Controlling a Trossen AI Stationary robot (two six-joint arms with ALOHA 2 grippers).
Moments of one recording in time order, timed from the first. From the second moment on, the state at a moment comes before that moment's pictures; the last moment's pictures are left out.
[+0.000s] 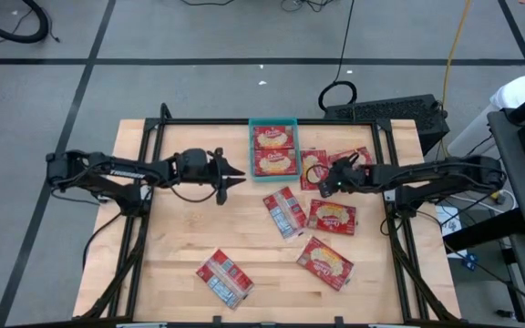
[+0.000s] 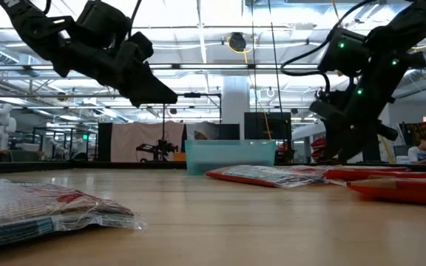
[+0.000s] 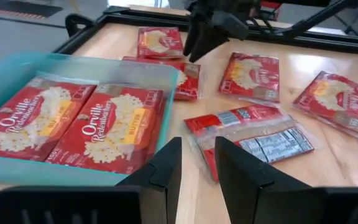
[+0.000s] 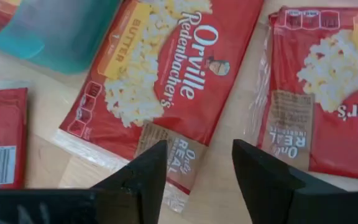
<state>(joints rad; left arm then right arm) 0.24 1.30 0.49 0.45 0.14 -0.01 -0.19 1.18 0.43 -0.35 0.31 0.94</state>
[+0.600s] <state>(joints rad) 0.15 1.30 0.48 0.48 0.04 0.05 -0.19 1.35 0.44 -0.22 0.28 0.99</state>
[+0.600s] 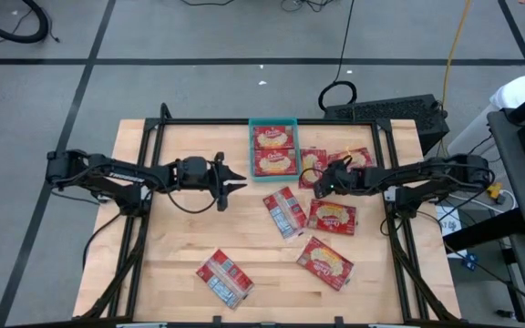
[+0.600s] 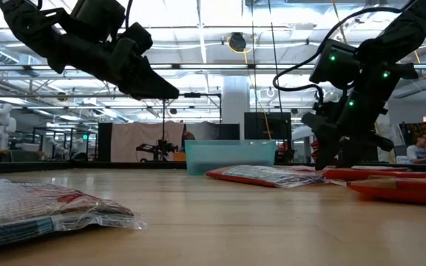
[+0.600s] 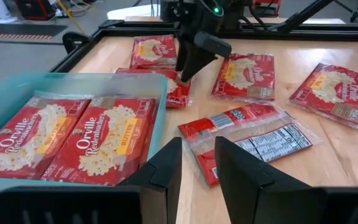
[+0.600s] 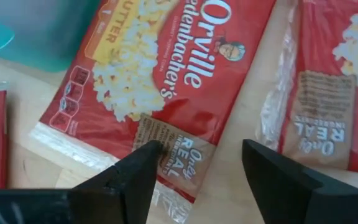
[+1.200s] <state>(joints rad) 0.15 1.30 0.48 0.46 0.04 0.07 -0.19 1.32 0.43 -0.25 0.37 0.90</state>
